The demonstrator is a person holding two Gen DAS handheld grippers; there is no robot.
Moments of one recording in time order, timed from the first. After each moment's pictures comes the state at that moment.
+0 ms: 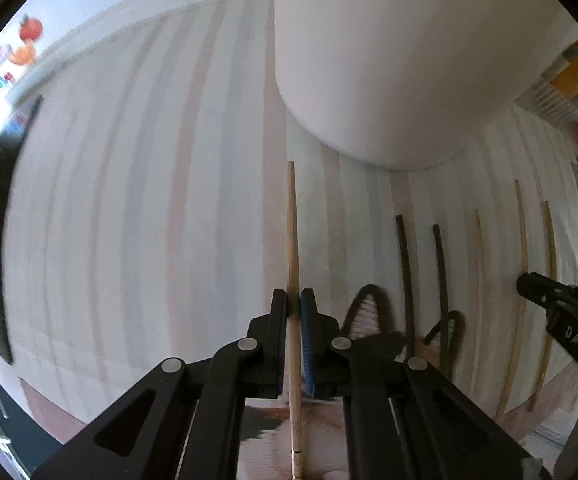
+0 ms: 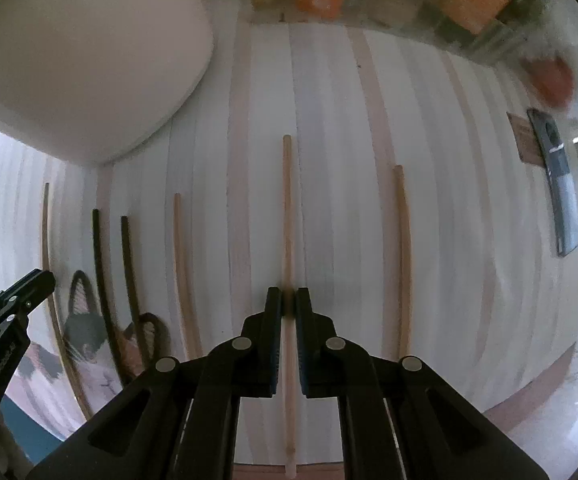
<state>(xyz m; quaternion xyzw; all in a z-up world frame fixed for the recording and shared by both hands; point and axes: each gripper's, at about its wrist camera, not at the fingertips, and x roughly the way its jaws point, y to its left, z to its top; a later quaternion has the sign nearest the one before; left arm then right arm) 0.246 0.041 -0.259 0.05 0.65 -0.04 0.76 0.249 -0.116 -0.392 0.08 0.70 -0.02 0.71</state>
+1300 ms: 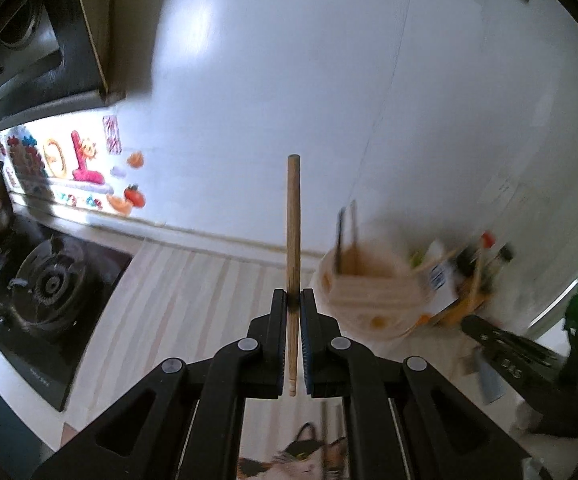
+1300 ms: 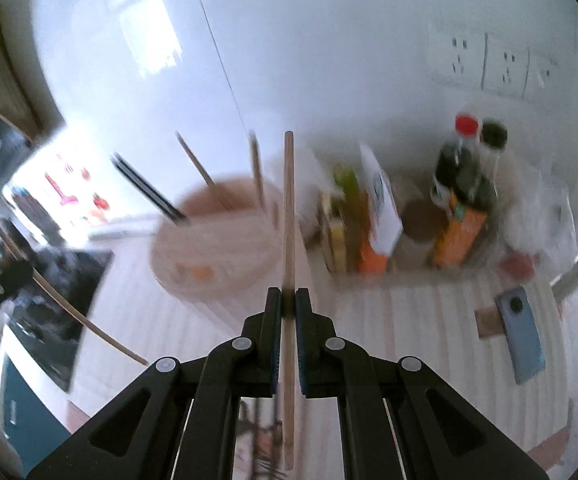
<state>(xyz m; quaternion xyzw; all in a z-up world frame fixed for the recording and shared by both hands) 0.198 0.079 0.014 -0.08 0.37 -0.04 0.92 0.271 -0.129 -0.137 0.13 0.43 0.07 0.89</state>
